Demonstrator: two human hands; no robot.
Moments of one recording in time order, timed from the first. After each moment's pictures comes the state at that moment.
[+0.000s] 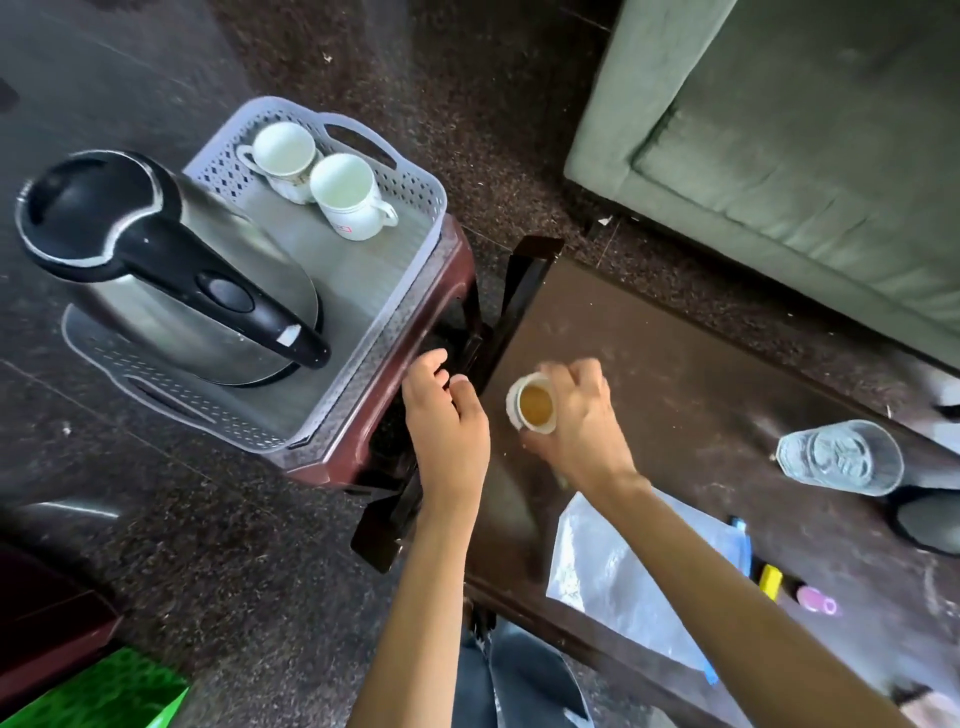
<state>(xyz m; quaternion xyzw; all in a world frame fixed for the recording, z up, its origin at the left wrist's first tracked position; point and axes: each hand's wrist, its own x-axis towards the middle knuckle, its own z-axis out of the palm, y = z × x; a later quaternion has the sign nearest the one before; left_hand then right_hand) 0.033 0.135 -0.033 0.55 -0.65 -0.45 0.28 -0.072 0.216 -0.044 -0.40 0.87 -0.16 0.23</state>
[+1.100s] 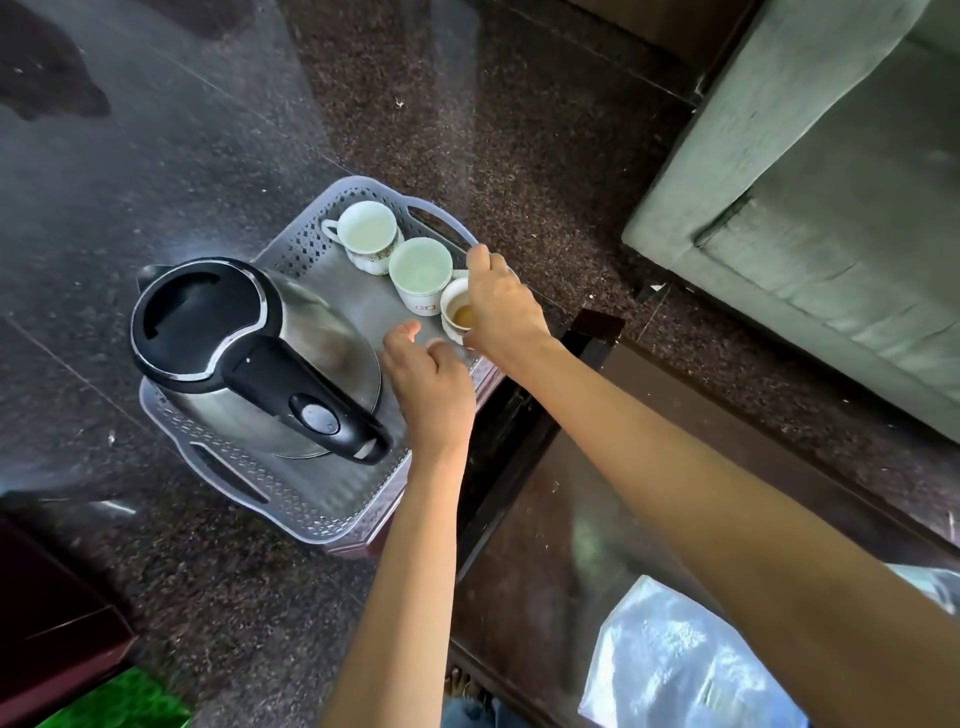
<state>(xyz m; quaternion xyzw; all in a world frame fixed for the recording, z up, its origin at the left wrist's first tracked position) 0.002 -0.007 -0.017 0.65 -0.55 -0.41 0.32 -0.098 -0.038 -0.024 -0.55 0.82 -0.07 0.16</state>
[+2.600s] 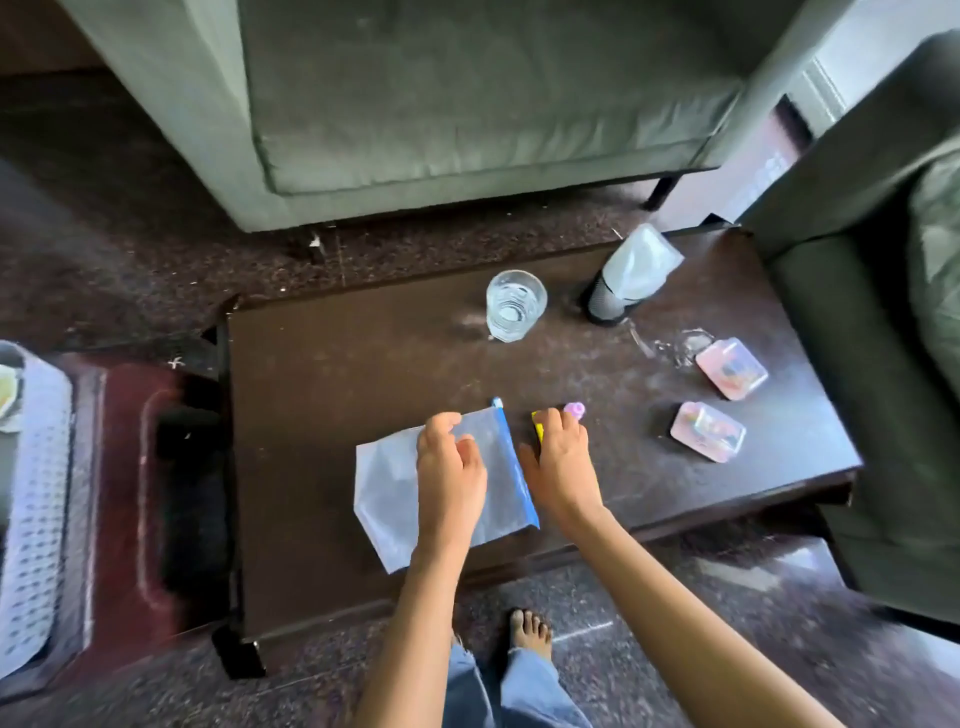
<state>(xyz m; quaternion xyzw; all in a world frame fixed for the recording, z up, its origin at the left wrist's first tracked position) -0.040 0.371 -0.029 0.30 -0.81 -0.50 -0.05 -0.073 0.497 -0.066 0.01 0.96 -0.23 0.17</state>
